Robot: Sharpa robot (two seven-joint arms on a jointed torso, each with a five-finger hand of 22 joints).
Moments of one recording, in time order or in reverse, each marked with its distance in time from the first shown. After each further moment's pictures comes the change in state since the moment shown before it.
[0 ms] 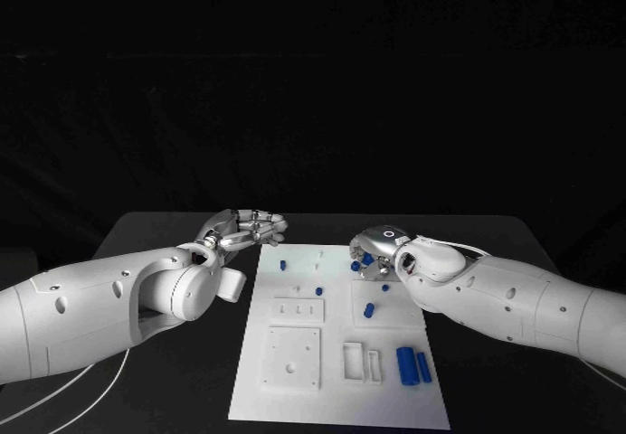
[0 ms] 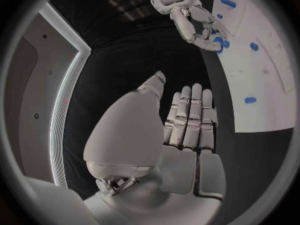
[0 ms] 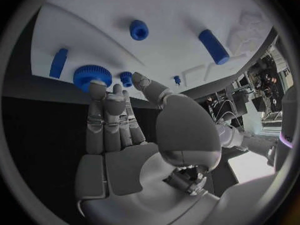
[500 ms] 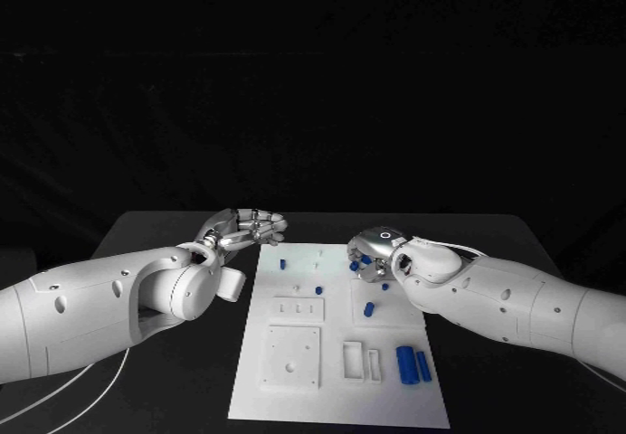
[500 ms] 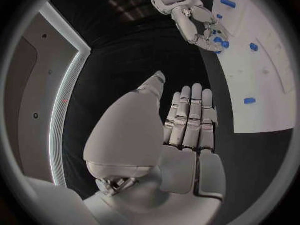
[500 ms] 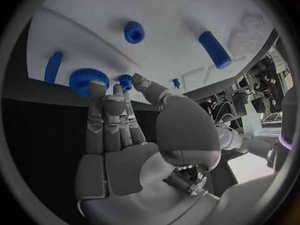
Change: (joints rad) left arm 0.000 0.000 0.000 0.000 0.000 0.003 -0.002; left_hand 0.000 0.000 -0.003 0.003 0.000 0.003 0.003 0.000 -0.001 0.000 0.000 -0.004 -0.001 0.004 0.004 -0.004 0.000 -0.001 0.000 0.000 0.000 0.000; right arm -0.007 0.014 0.000 -0.008 -0.014 0.011 -0.002; right_hand -0.017 0.009 0.015 0.010 -0.008 0.009 -0.008 0.008 0.005 0.017 -0.005 0.003 0.008 -0.002 -0.003 0.009 -0.010 0.000 0.000 0.000 0.008 0.000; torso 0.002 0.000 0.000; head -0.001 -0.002
